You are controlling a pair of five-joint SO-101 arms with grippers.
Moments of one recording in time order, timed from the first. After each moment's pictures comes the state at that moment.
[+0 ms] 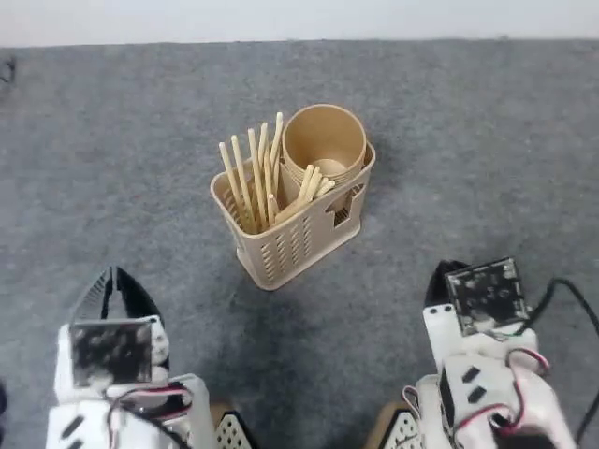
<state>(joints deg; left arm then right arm) -20.0 -103.3 47.3 88.0 -12.9 -5.3 -101.8 51.1 83.2 15.9</state>
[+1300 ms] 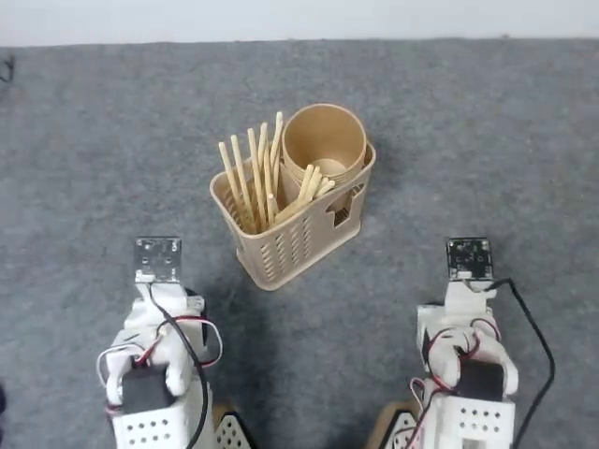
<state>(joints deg) -14.4 -103.0 92.0 74.9 0.9 4.7 -103.6 95.4 74.2 6.7</state>
